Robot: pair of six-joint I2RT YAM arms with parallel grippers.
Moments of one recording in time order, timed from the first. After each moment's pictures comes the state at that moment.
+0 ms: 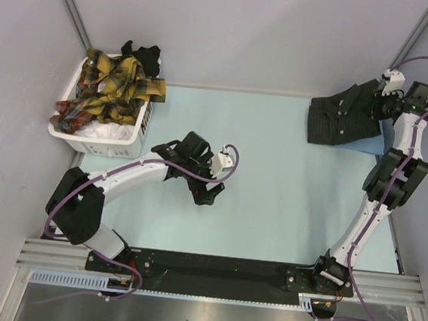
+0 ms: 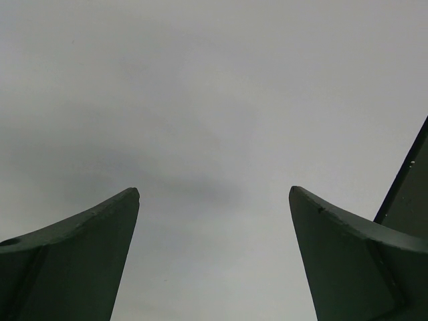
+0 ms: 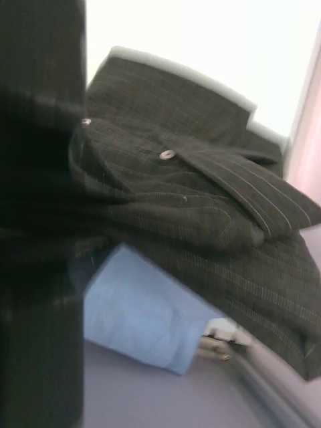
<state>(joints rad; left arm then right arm) -0.67 1.51 1.03 -0.55 0.40 0.40 -0.43 2.30 2.21 -0.55 -0.64 -0.43</state>
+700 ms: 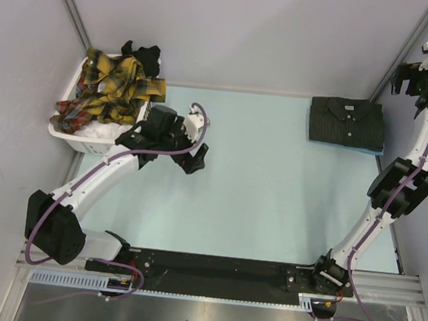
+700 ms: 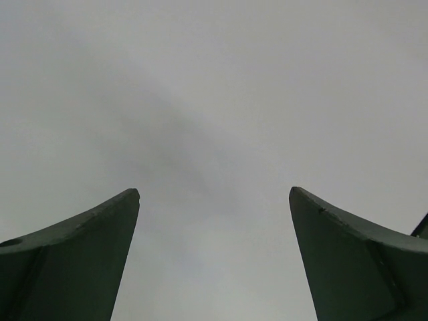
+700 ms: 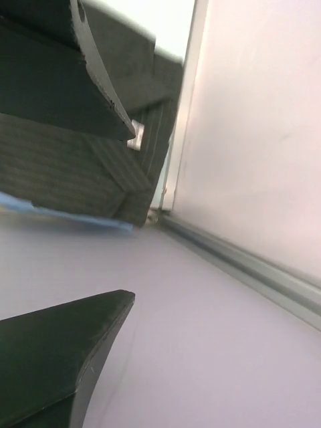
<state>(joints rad) -0.46 1.33 1.08 -0.52 0.38 0.26 -0.49 2.20 2.27 -0.31 -0.50 -0.40</state>
